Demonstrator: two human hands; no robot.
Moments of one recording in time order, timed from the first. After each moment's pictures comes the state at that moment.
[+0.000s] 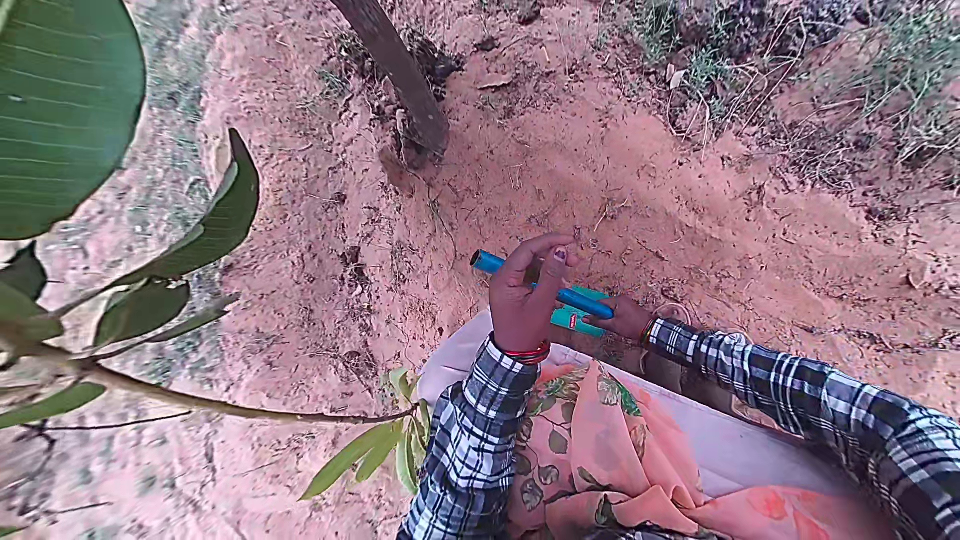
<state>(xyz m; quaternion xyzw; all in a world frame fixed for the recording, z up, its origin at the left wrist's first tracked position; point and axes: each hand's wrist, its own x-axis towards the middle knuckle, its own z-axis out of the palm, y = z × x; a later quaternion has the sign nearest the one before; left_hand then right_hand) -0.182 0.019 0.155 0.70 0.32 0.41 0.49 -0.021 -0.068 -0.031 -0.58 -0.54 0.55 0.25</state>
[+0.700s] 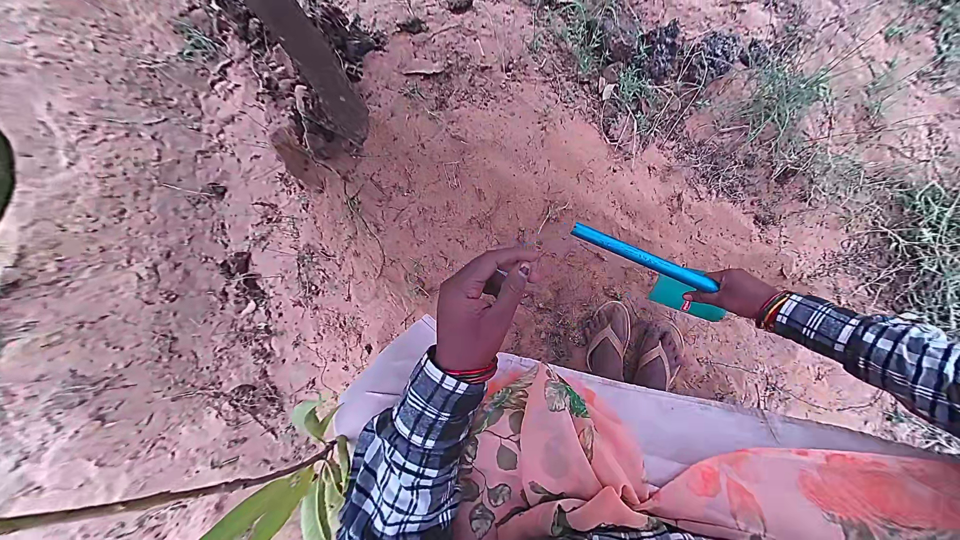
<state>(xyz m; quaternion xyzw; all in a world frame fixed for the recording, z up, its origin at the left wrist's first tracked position) -0.183 0.018 0.149 0.74 0.31 0.34 0.49 0.191 -0.168 0.053 -0.79 -0.42 0.45 -0.03</state>
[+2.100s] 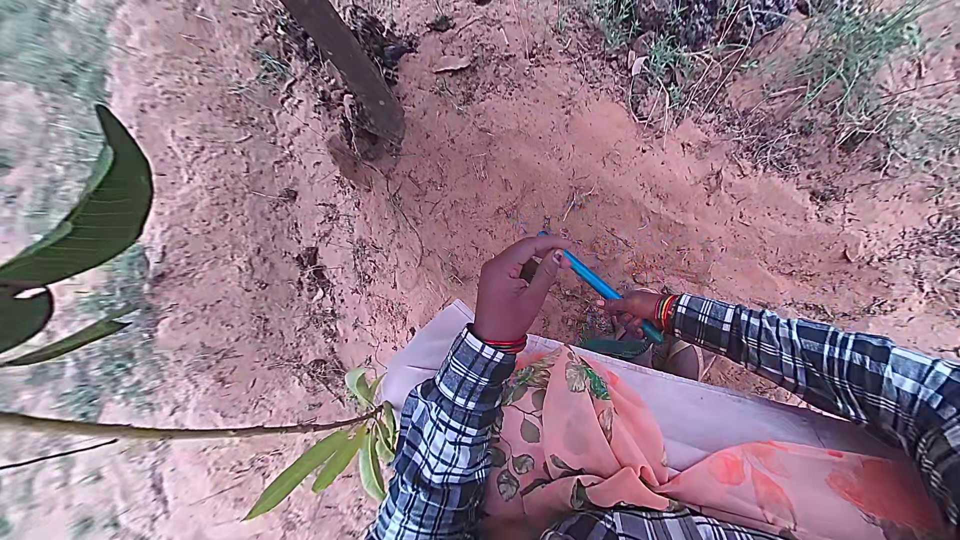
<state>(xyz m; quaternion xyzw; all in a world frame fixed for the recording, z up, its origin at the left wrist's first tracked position) -0.174 0.017 0.142 0.78 0.30 0.29 0.46 0.035 -0.100 -0.014 -0.59 -0.14 0.79 0.12</state>
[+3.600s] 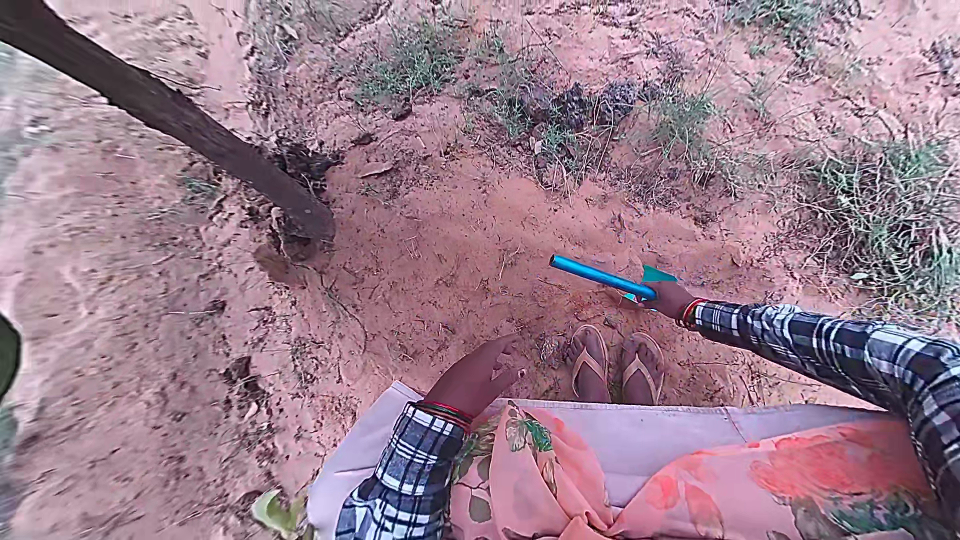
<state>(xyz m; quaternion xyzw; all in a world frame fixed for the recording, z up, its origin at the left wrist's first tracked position) -0.152 0.011 0.143 0.80 0.33 -0.28 0.42 0.208 -0.190 -0.032 -0.80 -0.41 0.44 0.07</state>
